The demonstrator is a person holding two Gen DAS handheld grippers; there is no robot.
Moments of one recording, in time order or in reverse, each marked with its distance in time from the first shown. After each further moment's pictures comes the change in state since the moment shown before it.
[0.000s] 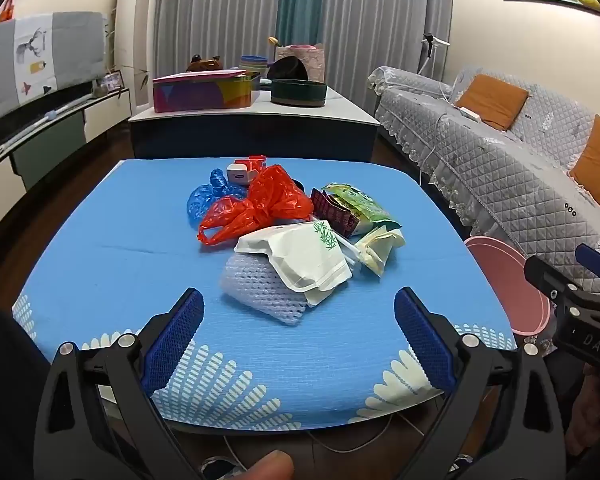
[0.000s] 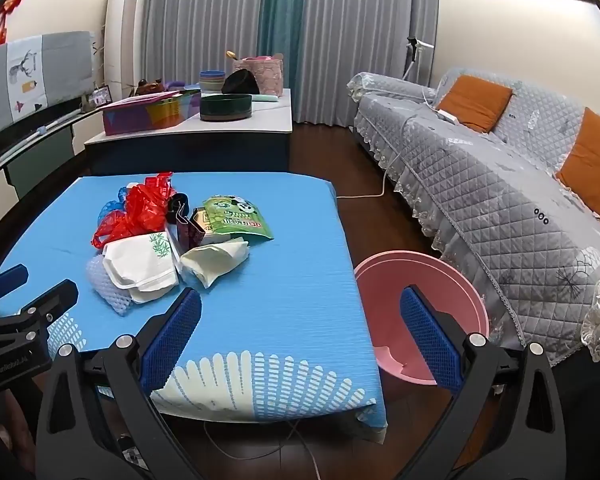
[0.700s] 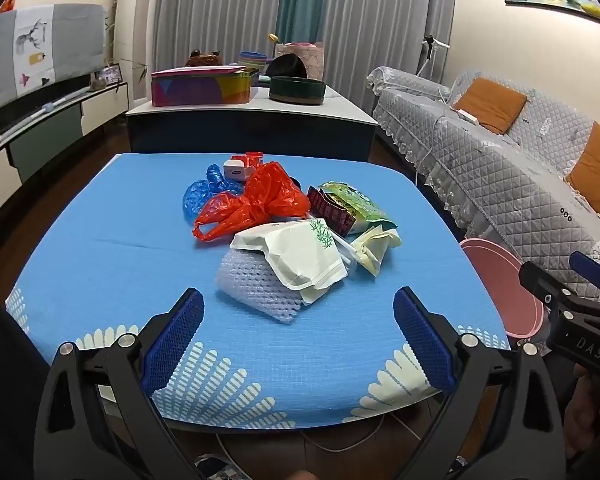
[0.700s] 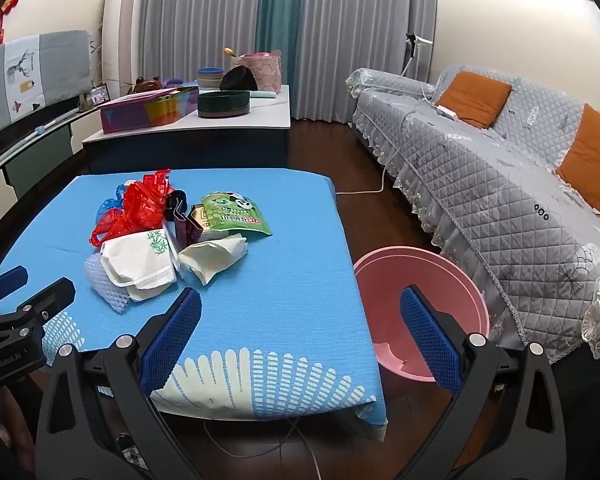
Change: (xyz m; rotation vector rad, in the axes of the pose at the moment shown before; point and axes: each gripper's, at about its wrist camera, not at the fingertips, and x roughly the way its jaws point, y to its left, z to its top) left arm 0.002 -0.001 -0.002 -0.007 0.004 -0.013; right arm 0.003 0.001 -0.004 0.009 0.006 0.008
